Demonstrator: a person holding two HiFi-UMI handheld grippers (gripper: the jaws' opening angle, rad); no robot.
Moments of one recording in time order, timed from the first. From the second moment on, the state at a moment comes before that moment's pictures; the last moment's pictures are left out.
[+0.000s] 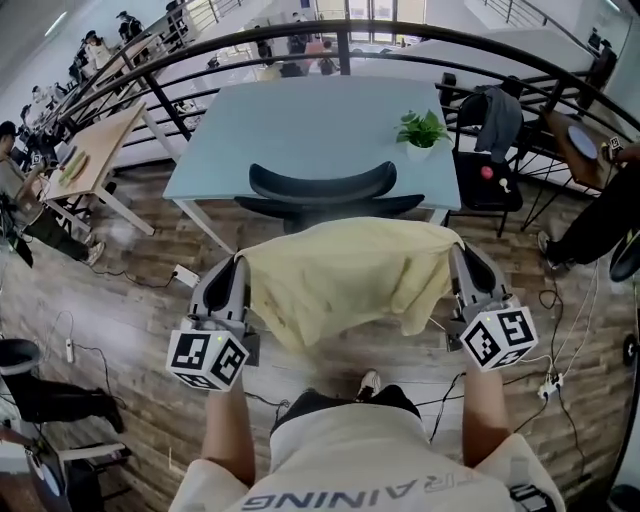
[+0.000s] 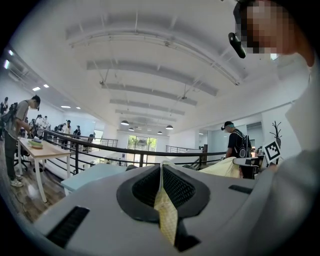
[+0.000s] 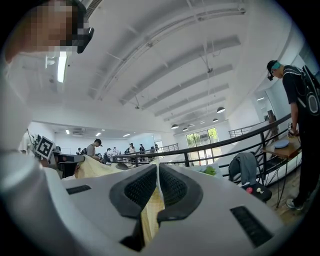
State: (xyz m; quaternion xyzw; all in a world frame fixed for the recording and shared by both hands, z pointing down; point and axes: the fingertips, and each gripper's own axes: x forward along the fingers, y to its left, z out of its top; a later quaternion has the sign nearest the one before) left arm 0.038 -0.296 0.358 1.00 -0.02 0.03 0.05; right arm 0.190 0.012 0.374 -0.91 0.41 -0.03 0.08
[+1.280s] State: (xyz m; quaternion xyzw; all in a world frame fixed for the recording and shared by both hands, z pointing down) left arm -0.096 -0.353 0.356 1.00 0.06 0.01 0.05; right arm 0.009 -0.033 0.378 -0.94 0.33 -0.04 0.05
